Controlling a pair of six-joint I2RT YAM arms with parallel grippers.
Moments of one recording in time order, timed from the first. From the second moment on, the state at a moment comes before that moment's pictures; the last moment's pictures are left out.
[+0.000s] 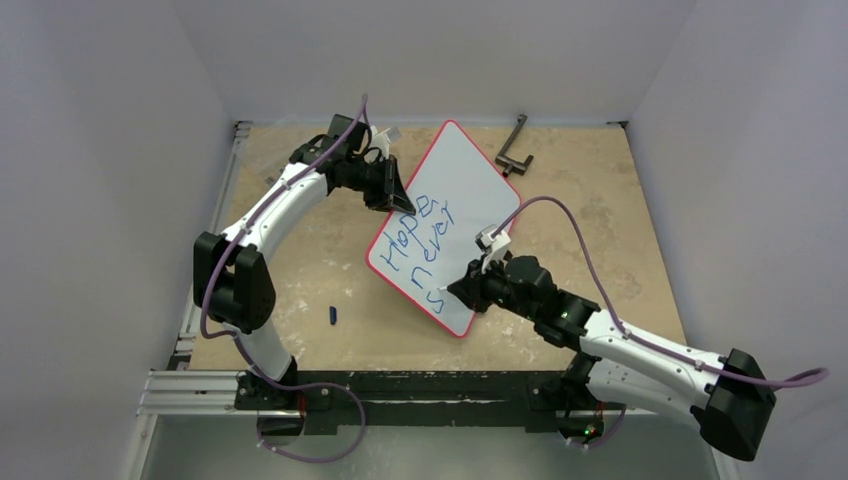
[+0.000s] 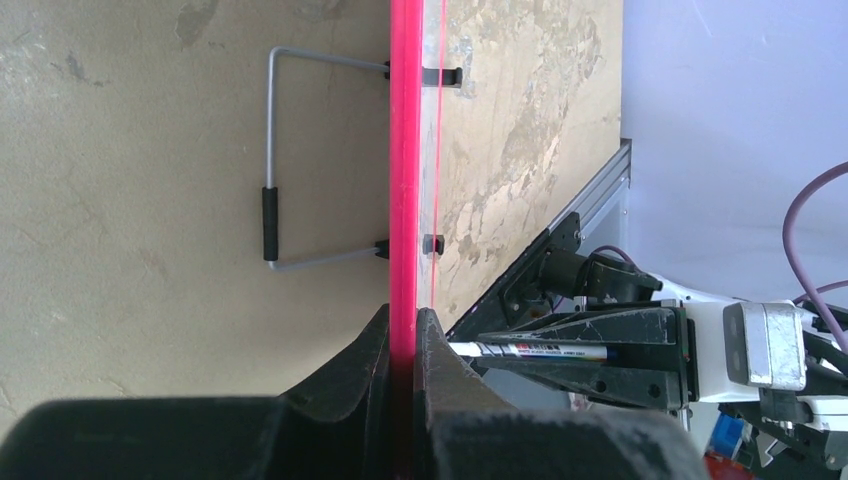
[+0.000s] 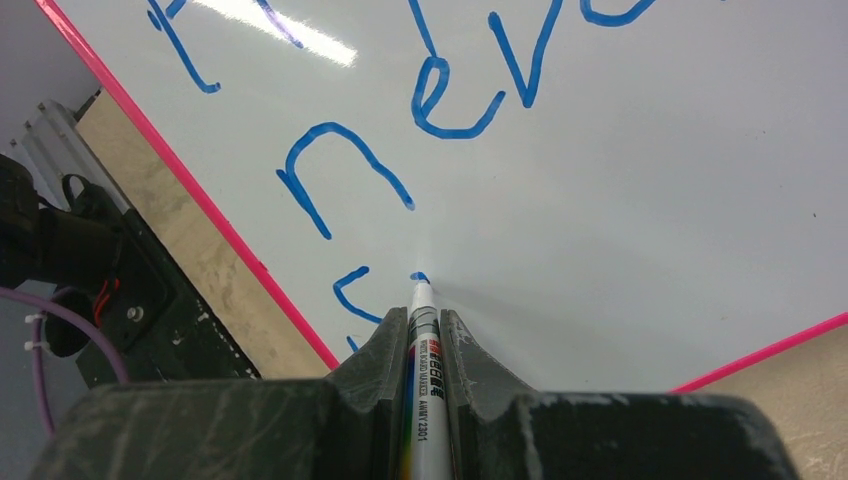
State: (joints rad) left arm -0.37 1.74 1.56 -0.74 0.67 -0.45; right arm 0.89 0.91 0.50 0.02 0.01 0.41
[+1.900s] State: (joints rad) left arm -0.37 1.74 1.56 -0.74 0.67 -0.45; right arm 0.89 0.89 0.50 -0.08 0.11 0.47
